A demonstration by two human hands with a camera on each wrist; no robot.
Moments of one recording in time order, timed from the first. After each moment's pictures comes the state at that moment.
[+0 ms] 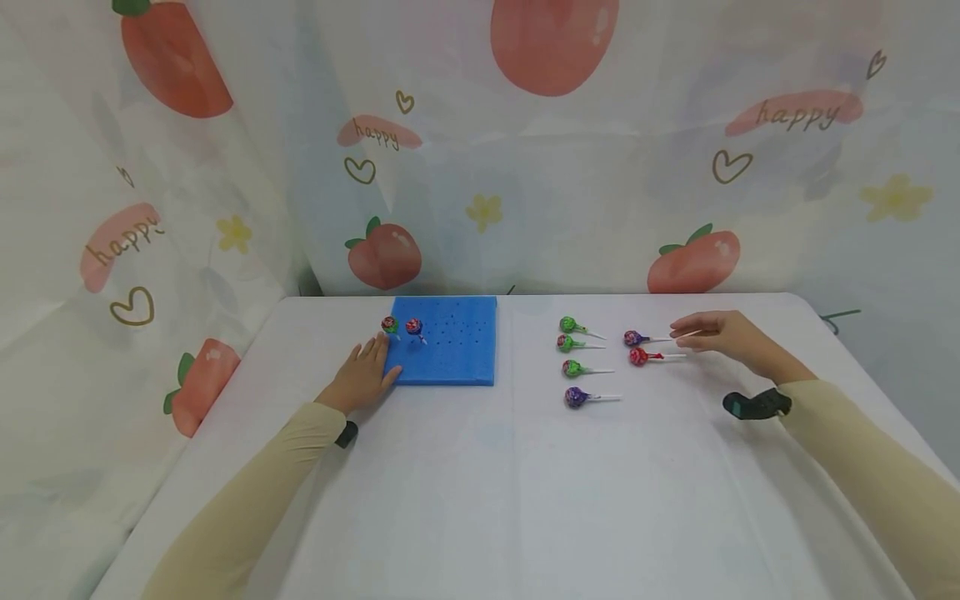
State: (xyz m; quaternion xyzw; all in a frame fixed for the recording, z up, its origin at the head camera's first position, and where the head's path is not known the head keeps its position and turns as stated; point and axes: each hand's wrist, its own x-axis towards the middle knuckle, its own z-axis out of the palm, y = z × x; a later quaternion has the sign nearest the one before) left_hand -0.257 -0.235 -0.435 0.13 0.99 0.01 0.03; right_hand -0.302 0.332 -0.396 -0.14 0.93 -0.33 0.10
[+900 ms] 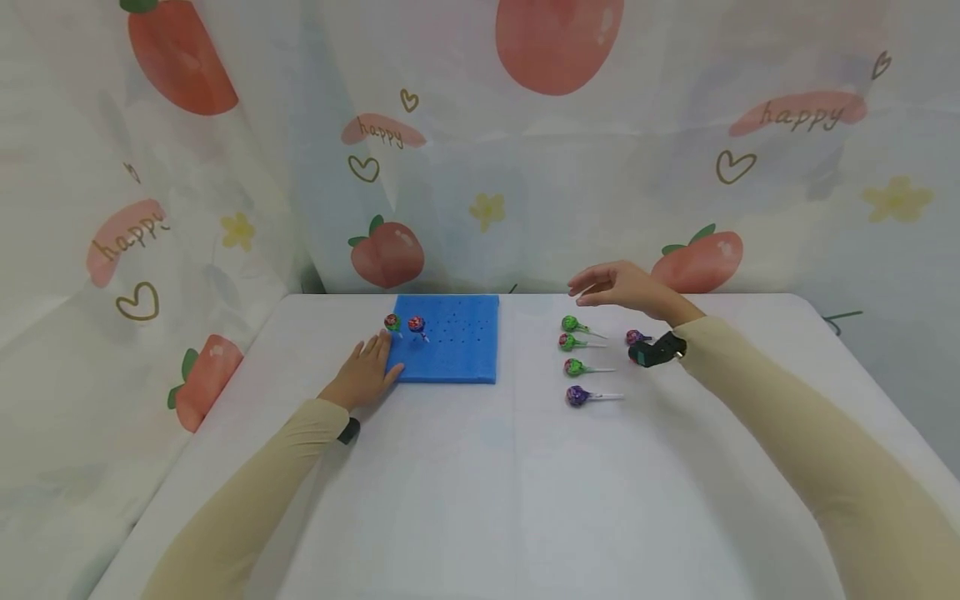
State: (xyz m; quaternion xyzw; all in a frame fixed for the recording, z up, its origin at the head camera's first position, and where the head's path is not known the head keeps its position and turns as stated) left_hand -0.259 -0.234 -0.437 0.12 0.99 0.00 0.04; right_hand -0.339 0.195 -0.335 -0.25 0.87 -0.41 0.13
